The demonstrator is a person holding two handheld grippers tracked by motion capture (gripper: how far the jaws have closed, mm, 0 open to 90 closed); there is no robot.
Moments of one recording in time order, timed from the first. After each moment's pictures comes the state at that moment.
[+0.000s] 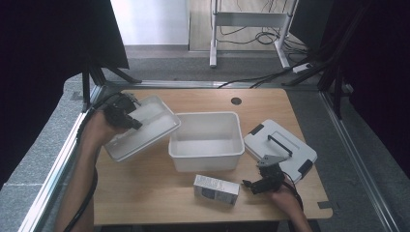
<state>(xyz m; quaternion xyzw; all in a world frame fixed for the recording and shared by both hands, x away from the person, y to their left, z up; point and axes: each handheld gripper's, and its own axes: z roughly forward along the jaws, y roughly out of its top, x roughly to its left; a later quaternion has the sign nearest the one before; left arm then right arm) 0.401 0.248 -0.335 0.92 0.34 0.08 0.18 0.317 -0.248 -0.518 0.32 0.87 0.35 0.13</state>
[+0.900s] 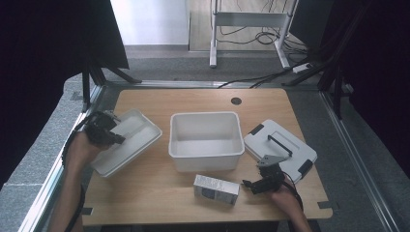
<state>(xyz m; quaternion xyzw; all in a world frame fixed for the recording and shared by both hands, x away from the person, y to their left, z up) 0.377 0.303 -0.400 0.89 0.40 0.08 0.19 0.317 -0.248 -0.518 0.32 0.87 0.35 0.13</state>
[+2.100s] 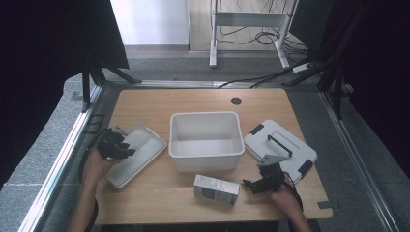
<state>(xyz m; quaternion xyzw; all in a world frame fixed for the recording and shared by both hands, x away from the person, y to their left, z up) 0.366 0.294 -0.463 0.86 0.43 0.12 0.23 0.317 -0.248 -0.518 0.33 0.87 0.35 0.13</state>
